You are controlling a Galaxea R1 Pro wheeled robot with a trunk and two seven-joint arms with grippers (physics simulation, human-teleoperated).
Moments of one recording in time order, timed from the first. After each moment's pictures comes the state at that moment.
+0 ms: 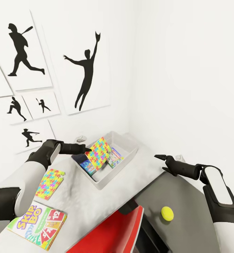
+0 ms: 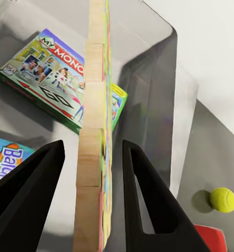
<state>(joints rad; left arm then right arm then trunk) -1.16 0.14 0.01 -0.46 -0.01 0.71 -0.89 -0.58 -0.19 -0.18 -1.35 -1.33 1.04 -0.32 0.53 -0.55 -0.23</state>
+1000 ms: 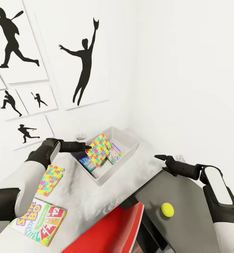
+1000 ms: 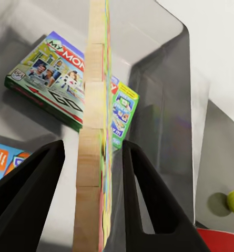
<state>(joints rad) -1.15 0.14 0.00 -0.50 -0.02 0.66 -0.89 -0.58 -0.19 -0.18 -1.35 -1.33 1.04 -0.32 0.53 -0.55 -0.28</state>
